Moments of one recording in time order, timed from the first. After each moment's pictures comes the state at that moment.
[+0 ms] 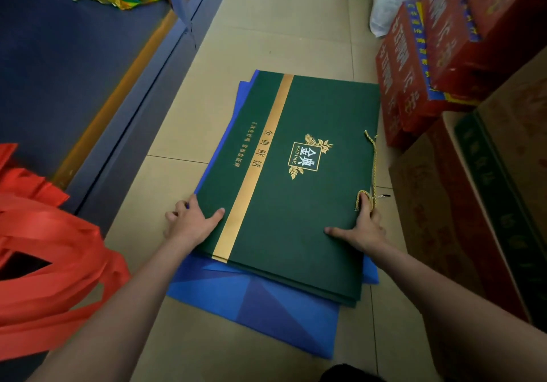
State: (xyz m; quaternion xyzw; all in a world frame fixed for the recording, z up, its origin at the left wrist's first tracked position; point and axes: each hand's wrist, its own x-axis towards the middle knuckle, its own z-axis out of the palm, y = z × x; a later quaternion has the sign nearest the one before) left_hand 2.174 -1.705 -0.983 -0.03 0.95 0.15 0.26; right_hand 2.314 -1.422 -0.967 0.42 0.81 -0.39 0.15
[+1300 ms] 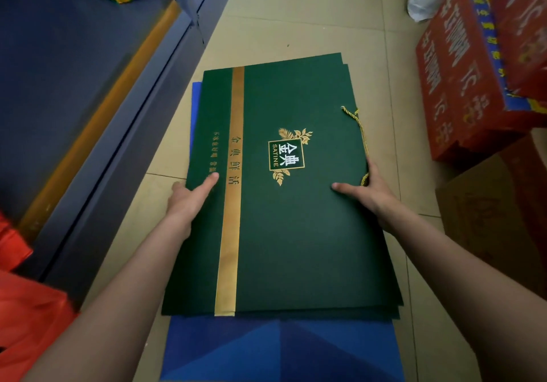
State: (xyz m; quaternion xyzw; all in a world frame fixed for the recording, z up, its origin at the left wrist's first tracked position) left_hand 2.074 -1.680 -0.986 -0.24 0.83 0.46 0.22; right_hand 2.177 -1.387 -0.991 0.36 0.72 -0.60 0.03
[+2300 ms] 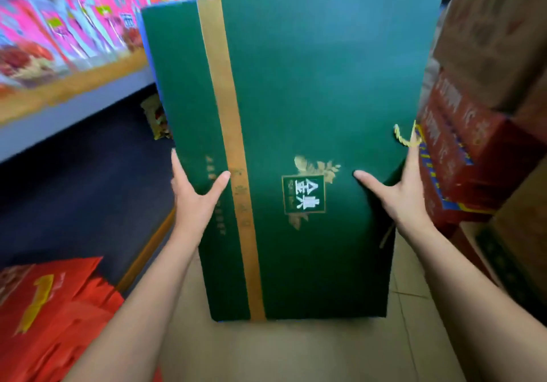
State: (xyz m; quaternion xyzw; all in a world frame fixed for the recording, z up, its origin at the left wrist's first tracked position) left_hand 2.087 -1.685 -0.781 0.05 0.80 0.59 -0.13; right_hand 2.175 -1.386 -0.794 0.10 0.78 -0.47 -0.39
